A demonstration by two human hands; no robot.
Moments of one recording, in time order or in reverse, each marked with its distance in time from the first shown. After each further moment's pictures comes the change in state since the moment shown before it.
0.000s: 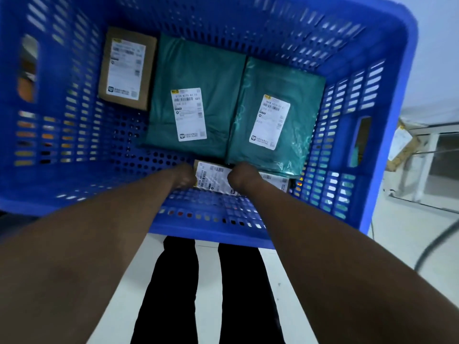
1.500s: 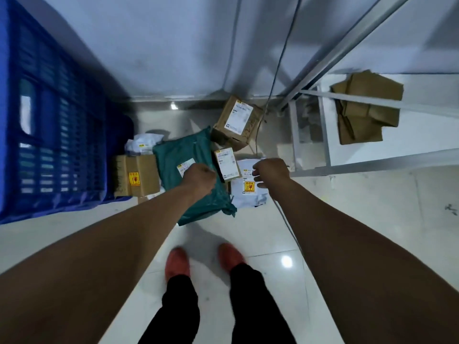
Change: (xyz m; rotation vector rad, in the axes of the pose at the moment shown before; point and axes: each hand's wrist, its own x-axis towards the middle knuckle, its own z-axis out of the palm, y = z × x) left_hand -0.001 0.557 0.304 -0.735 0.281 0.221; right_hand -0.020 0.615 -0.203 0.980 0.391 0.247
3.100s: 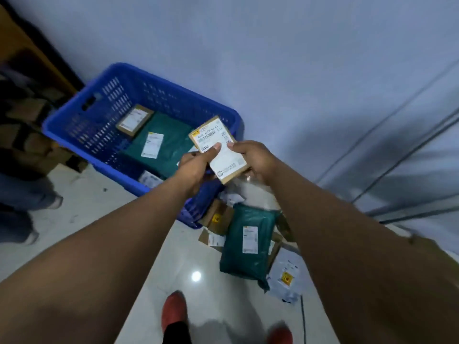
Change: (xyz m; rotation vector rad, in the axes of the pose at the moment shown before) left_hand -0.263 0.078 -0.271 -0.962 0.437 0.342; right_hand -0.328 -0.250 0.111 -0.191 -0.817 -0.630
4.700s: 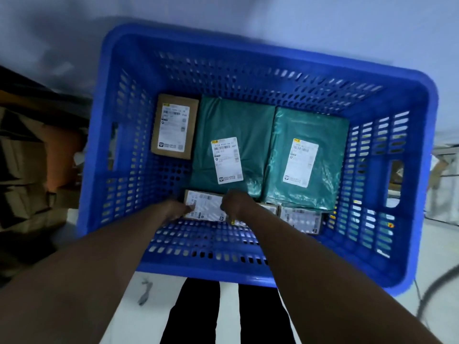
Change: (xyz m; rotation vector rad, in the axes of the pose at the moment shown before) left_hand 0.443 0.032 -0.416 1.361 -0.359 -0.812; right_hand 0.406 0.104 0.382 -0.607 -0.074 0.602
